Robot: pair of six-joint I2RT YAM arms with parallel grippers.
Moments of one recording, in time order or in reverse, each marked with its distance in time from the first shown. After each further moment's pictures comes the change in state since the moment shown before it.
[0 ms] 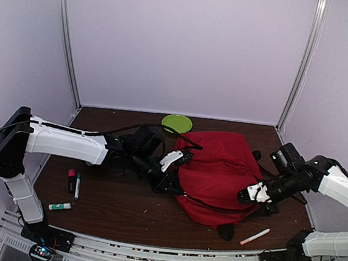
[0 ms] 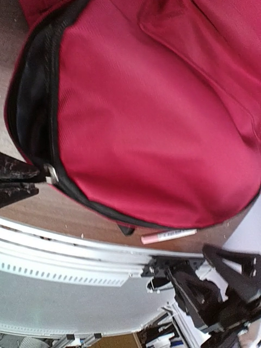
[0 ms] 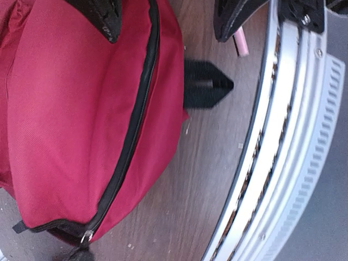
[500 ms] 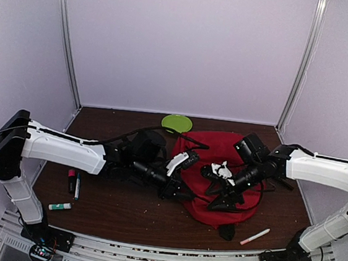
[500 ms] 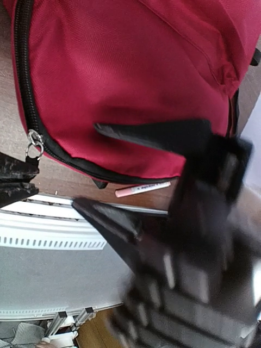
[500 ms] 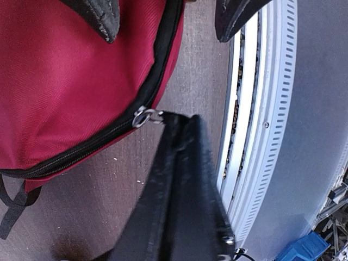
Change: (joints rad) left arm -0.084 -0.023 -0.066 0.267 0.063 -0.127; right arm 0.200 0.378 0.164 0.338 -0.188 0.572
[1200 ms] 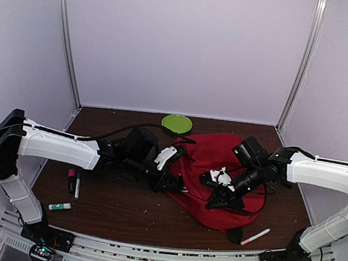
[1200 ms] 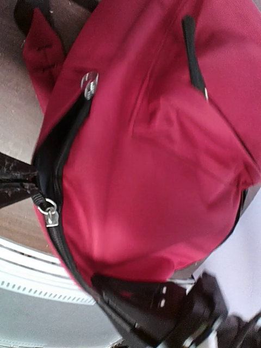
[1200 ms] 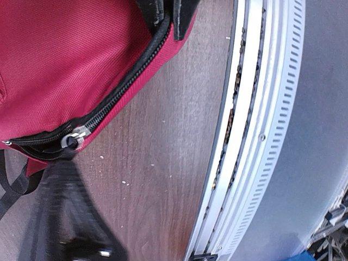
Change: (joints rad) left arm 0.072 -0.045 -0.040 -0.113 -0.223 0.029; right arm 0.057 -0.003 -0.011 -0.018 0.021 -0.053
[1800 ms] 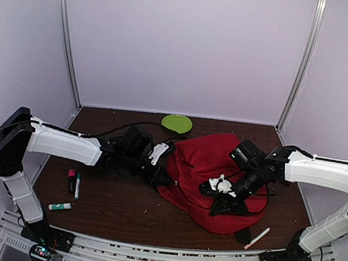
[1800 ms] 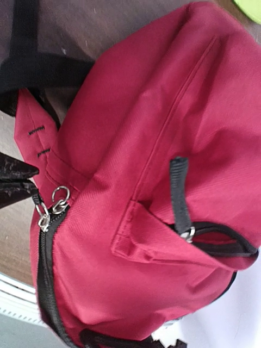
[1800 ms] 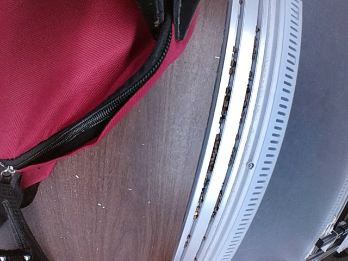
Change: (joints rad) left arm 0.097 0.048 -0.019 0.005 -0.051 0.002; right arm 0.024 0.008 0.020 -0.122 0.042 -0.103
